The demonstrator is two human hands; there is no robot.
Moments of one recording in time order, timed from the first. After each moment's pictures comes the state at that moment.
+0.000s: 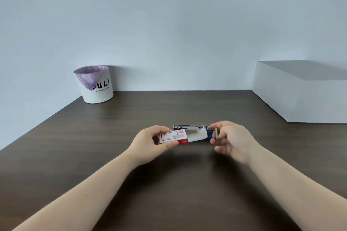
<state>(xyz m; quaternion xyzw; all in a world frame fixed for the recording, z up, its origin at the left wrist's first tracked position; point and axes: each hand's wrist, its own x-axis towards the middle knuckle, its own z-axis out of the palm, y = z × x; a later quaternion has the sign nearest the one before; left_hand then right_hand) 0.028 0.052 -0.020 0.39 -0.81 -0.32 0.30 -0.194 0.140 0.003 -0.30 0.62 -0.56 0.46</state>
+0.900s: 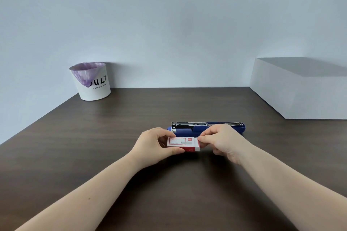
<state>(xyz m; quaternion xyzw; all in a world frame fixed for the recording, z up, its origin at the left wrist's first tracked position) 0.017 0.062 -0.027 0.39 -0.84 -0.27 0.27 -0.175 0.142 -0.002 -0.43 0.72 -0.41 0.36</state>
